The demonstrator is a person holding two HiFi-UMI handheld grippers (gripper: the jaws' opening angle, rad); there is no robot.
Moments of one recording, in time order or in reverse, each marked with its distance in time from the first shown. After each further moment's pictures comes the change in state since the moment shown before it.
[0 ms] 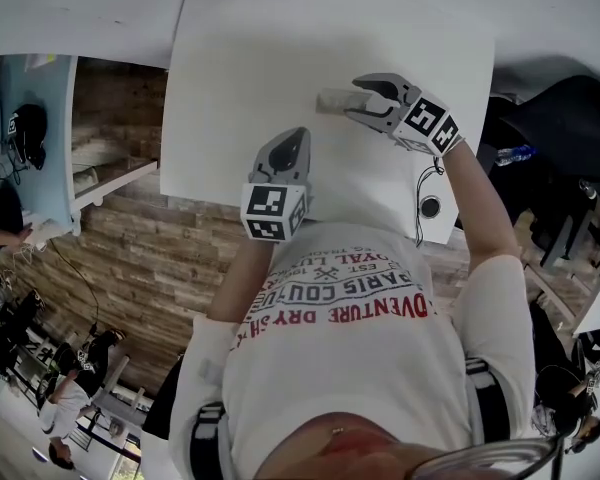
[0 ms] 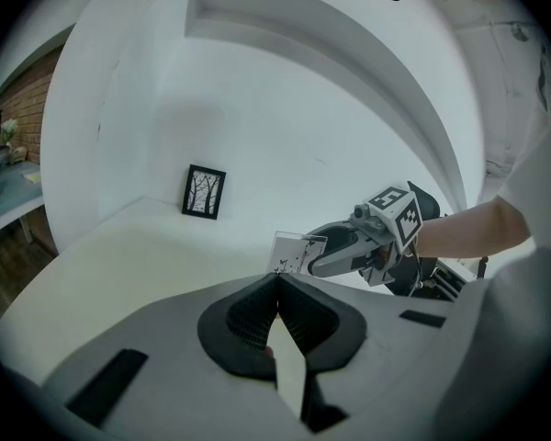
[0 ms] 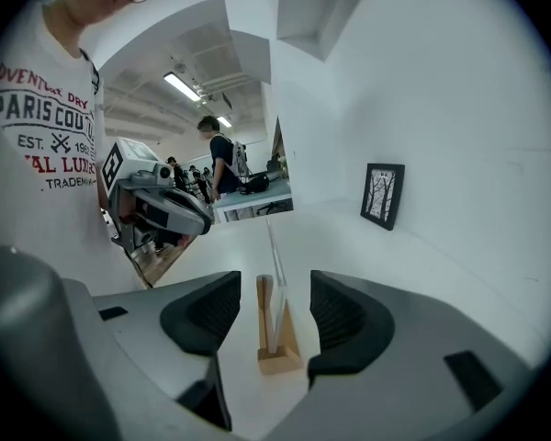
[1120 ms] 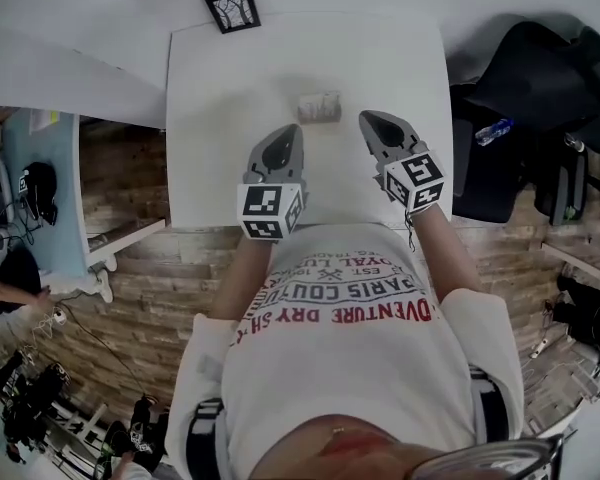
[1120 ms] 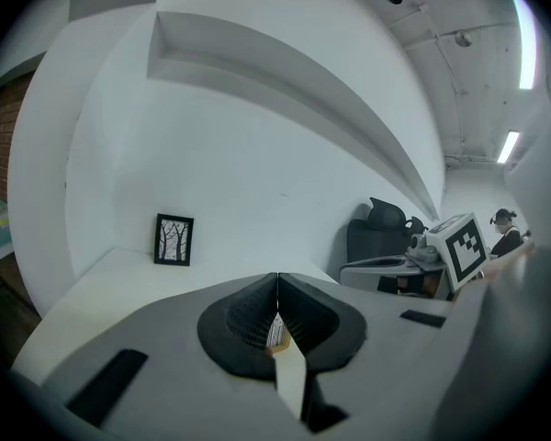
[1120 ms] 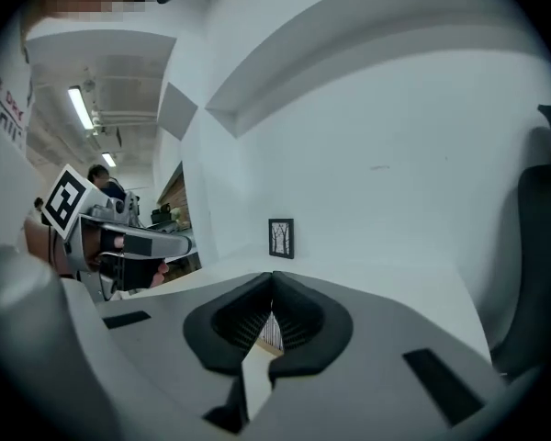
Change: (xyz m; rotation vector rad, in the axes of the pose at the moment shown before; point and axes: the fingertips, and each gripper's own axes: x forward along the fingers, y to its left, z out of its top) left arm -0.043 -0.045 0.051 0.170 -0.175 -0.149; right arm -0.110 0.067 0.024 0.287 -0.320 -0.762
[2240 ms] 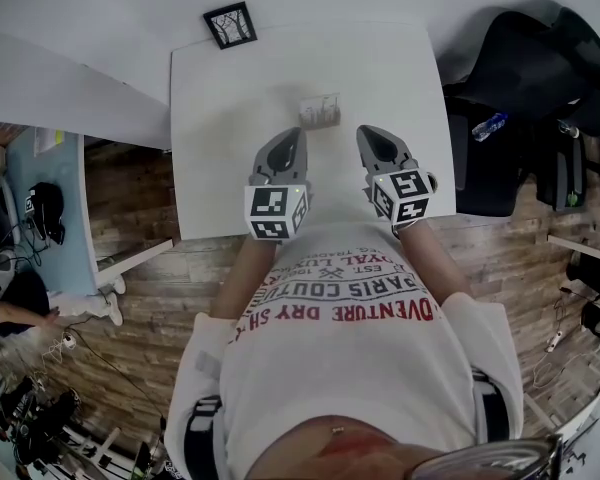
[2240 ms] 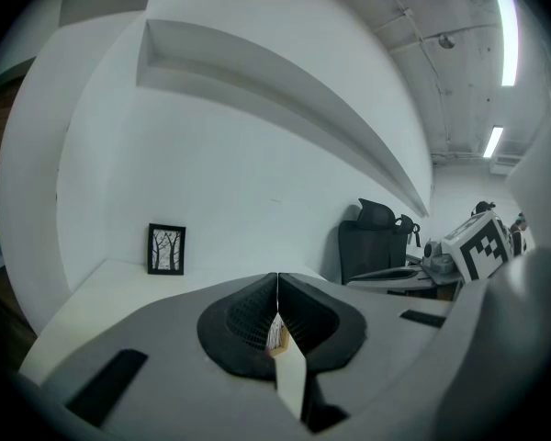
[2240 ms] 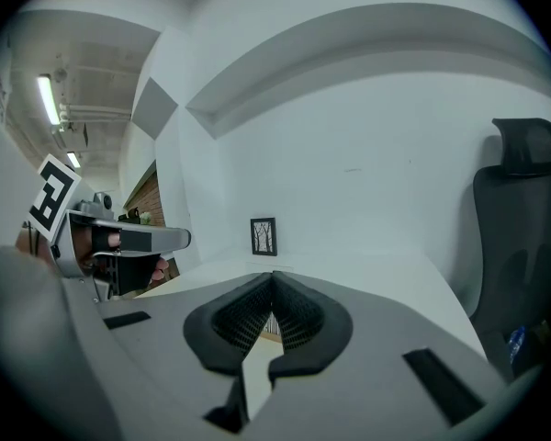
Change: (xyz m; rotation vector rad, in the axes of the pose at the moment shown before) left arm -0.011 -0.005 0.005 0.057 -0.029 -0.052; right arm -0.019 0.024 -0.013 0.071 -0.011 -0.204
